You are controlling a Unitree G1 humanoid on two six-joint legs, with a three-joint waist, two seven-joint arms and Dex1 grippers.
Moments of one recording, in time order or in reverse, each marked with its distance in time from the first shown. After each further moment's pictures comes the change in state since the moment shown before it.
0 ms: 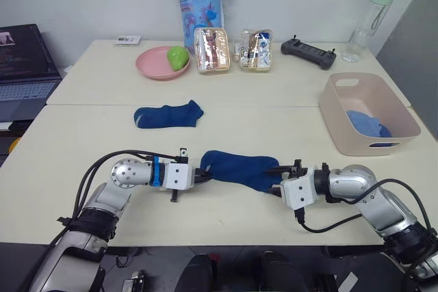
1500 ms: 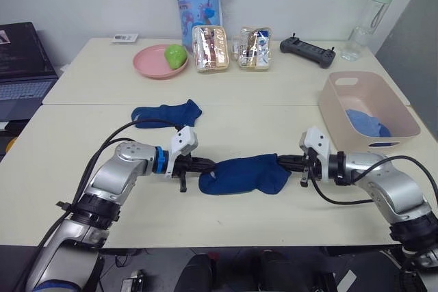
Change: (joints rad) left arm -0.112 0.001 -0.021 -0.219 -0.310 0.933 -0.055; right arm -0.073 0.012 -0.155 -0.038 0.593 0.823 0.003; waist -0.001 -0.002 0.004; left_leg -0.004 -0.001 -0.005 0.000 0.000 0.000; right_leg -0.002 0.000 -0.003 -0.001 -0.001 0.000
